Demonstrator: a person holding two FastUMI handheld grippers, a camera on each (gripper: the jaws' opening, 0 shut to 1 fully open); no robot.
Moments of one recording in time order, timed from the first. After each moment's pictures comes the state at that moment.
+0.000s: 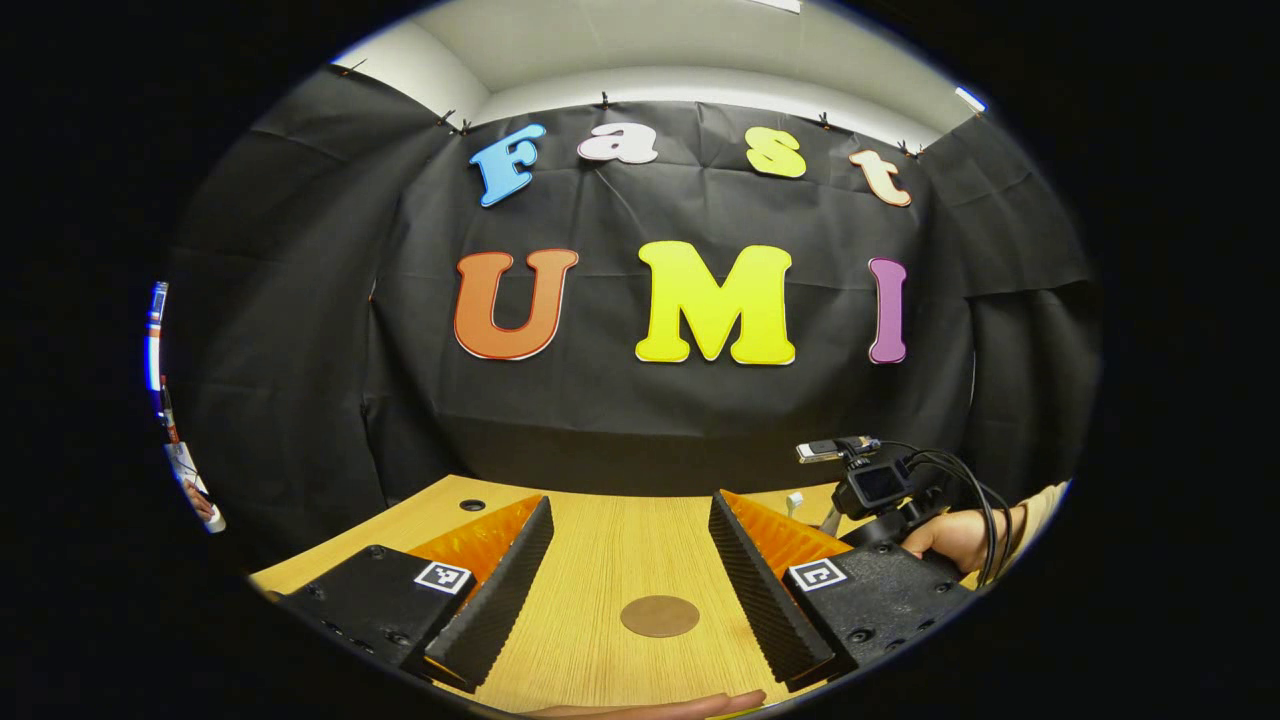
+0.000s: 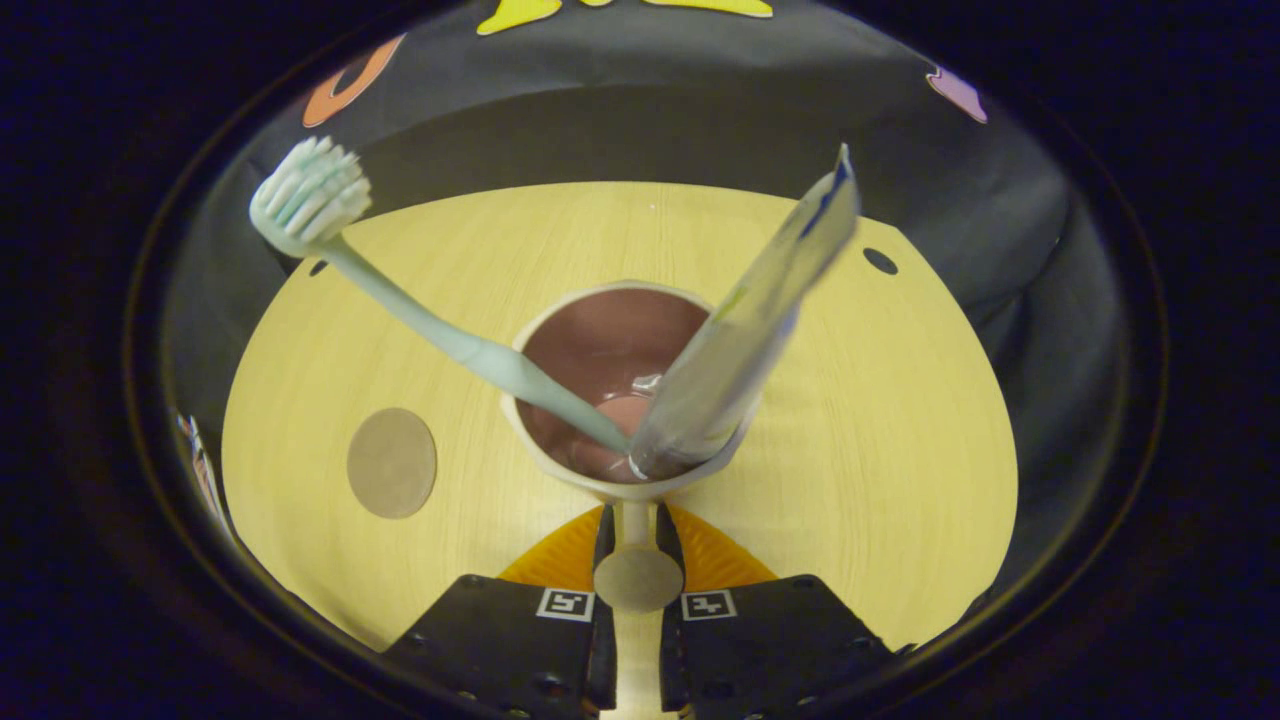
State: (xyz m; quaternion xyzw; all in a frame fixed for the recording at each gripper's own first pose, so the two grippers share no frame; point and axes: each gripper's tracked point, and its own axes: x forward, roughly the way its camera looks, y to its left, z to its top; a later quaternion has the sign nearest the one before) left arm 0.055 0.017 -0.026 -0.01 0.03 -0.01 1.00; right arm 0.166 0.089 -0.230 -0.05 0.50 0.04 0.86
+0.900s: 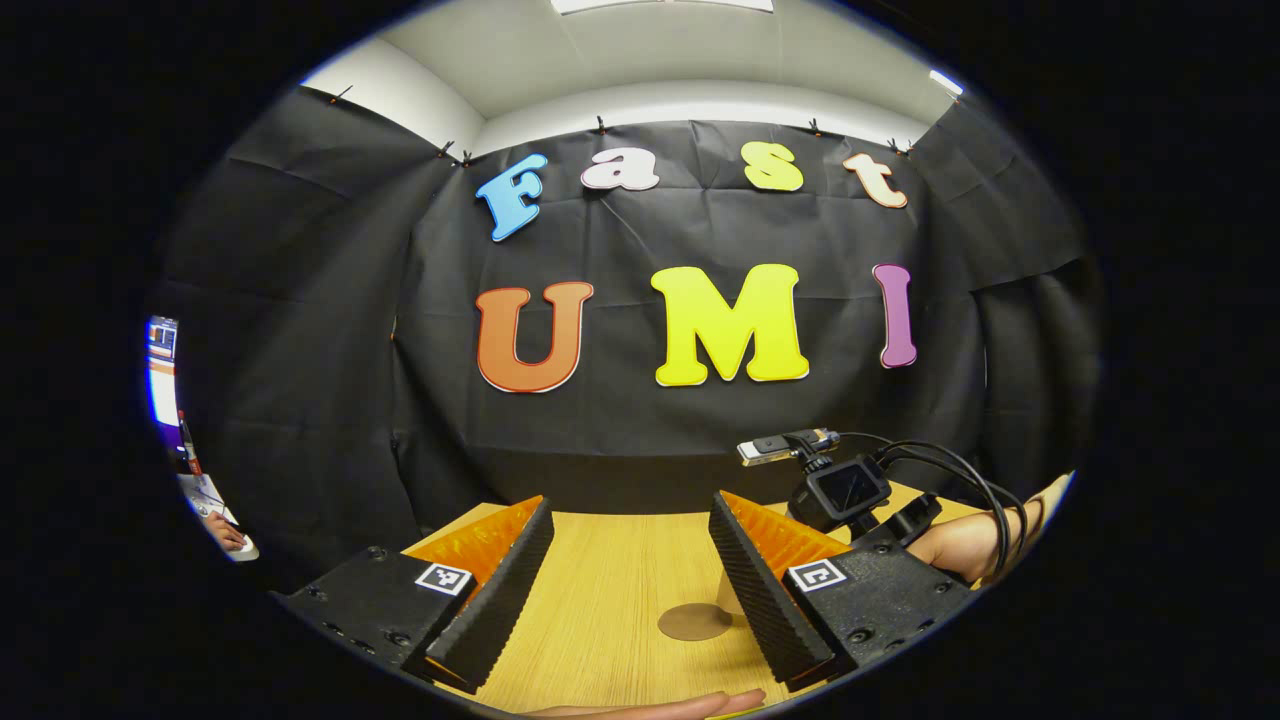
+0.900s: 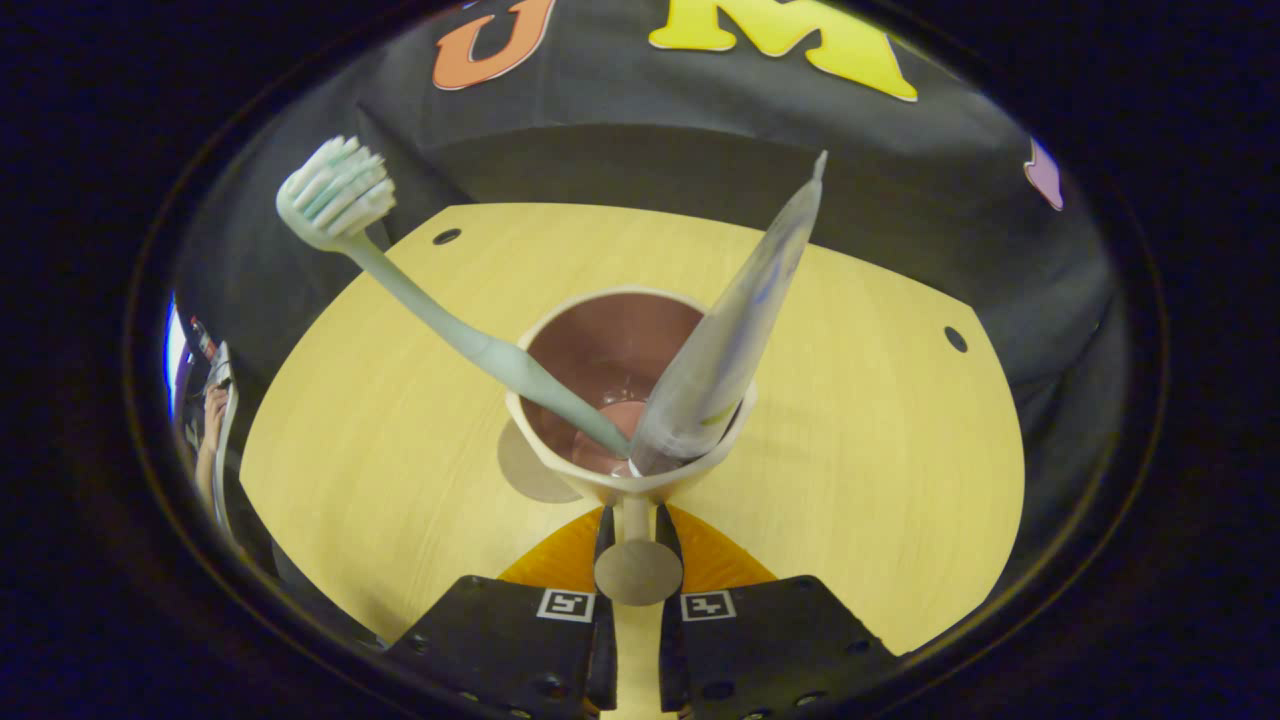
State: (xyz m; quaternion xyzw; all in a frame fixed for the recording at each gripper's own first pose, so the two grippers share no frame) left arm 0.034 0.042 0.000 0.03 0.00 0.02 1.00; right arm 0.155 0.160 -0.231 -0.11 0.47 0.16 0.86
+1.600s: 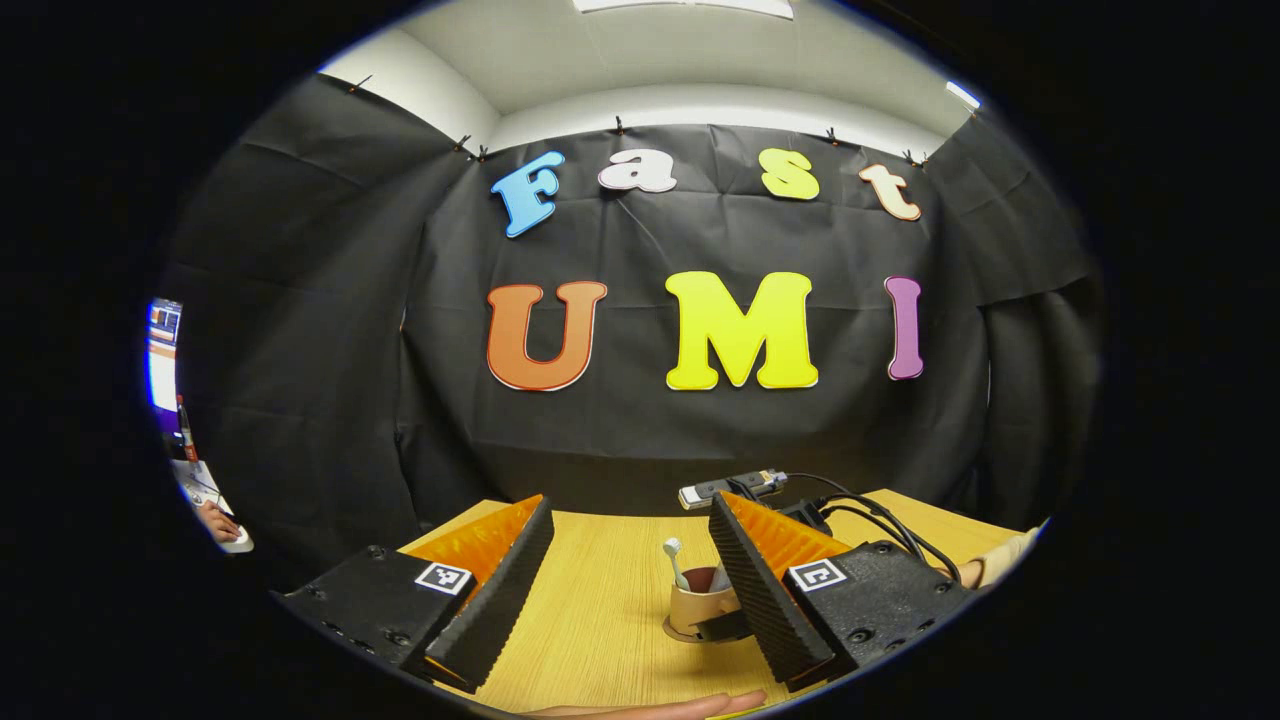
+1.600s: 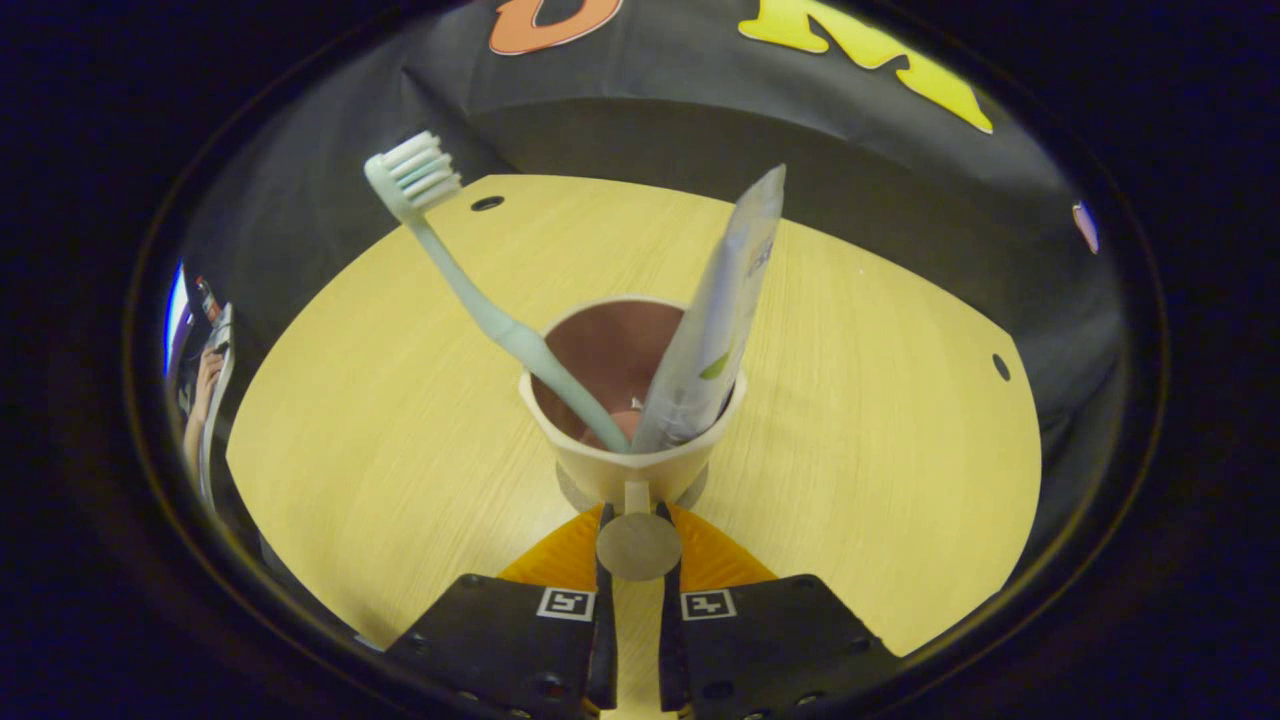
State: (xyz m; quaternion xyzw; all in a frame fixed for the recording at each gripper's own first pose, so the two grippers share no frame) left arm 0.035 0.054 0.002 0.01 0.00 0.02 1.00; right arm 0.149 0.184 -0.254 -0.15 0.48 0.17 0.85
